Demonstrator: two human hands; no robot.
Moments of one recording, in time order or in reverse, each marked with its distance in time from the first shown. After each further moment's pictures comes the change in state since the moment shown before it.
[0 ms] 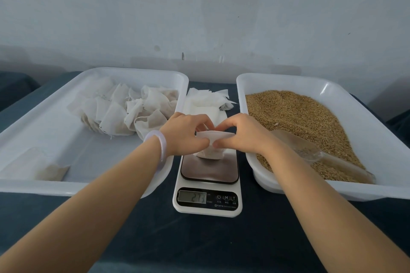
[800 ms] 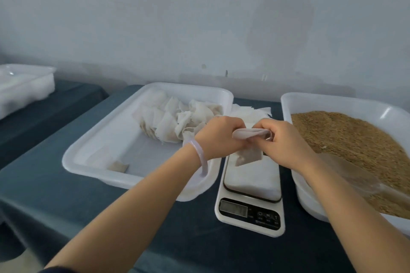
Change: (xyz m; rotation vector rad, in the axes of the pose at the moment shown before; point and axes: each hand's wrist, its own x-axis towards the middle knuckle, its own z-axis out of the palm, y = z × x) left_hand -0.022 0.012 -0.033 -0.131 0.158 -0.125; right_hand -0.007 -0.039 0.000 0.133 0.204 -0.268
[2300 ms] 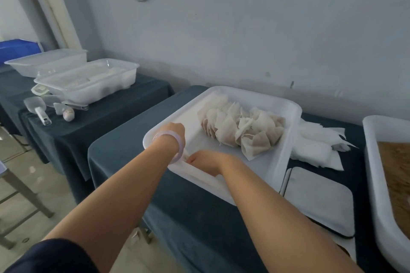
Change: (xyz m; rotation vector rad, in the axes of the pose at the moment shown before) left_hand -0.091 -0.160 -0.097 0.719 -0.090 -0.886; right_hand 0.069 -0.126 0.214 -0.176 -0.950 0.043
